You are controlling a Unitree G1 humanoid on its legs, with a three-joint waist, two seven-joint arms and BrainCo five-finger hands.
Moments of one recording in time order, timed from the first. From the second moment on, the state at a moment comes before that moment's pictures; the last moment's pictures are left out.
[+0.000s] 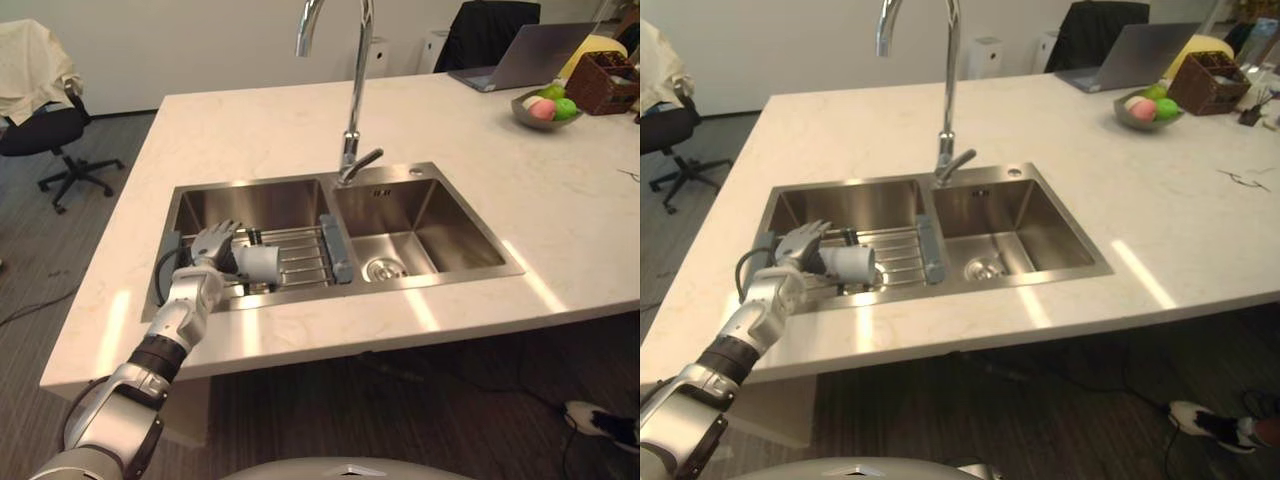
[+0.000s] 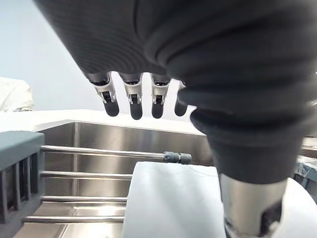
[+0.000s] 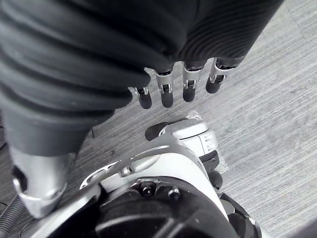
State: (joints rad) left arm -0.46 0.38 -0.35 0.51 0.87 0.18 0.05; right arm 0.15 -0.15 -0.24 1.04 0.03 0.39 0.20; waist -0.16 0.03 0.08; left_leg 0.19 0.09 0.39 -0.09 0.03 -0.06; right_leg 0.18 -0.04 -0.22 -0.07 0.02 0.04
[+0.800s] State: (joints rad) left arm -0.39 0.38 -0.37 0.52 0.88 0.15 0.03; right arm 0.16 -0.15 -0.29 1.04 0.01 0.37 0.16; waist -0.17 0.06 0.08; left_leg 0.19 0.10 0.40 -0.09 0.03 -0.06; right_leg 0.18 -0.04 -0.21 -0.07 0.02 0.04
